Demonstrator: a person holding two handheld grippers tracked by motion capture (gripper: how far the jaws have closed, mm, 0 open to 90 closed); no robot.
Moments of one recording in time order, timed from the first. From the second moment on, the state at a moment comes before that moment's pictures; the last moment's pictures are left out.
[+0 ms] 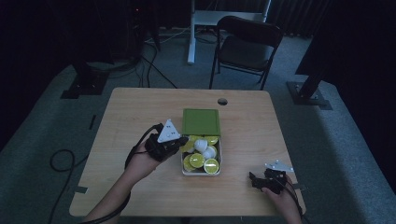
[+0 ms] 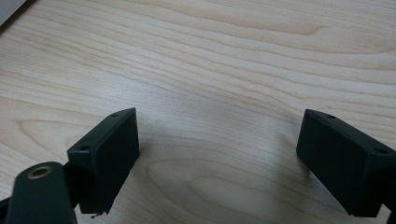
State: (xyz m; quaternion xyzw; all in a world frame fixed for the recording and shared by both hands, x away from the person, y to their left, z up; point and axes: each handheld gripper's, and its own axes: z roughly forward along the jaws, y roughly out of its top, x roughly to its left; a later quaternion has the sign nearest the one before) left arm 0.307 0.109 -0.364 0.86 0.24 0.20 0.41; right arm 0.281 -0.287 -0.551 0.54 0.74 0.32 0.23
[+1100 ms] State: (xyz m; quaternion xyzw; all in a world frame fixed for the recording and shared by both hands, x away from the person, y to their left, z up) left arm 0.316 0.173 -0.383 0.84 0.30 0.20 0.39; right arm 0.281 -0.287 -0.551 0.54 0.74 0.32 0.23
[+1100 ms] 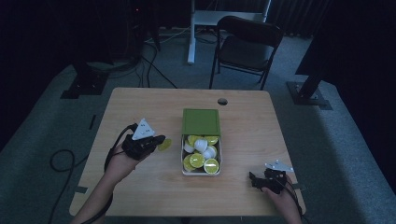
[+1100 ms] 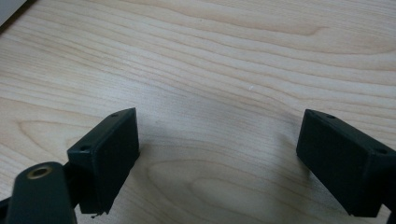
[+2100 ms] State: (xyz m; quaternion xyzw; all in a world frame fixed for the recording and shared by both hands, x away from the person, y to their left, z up) left arm 0.324 0.227 -0.451 0.82 0.38 0.20 0.37; right arm 0.281 -0.287 -0.551 0.54 0.74 0.32 0.23
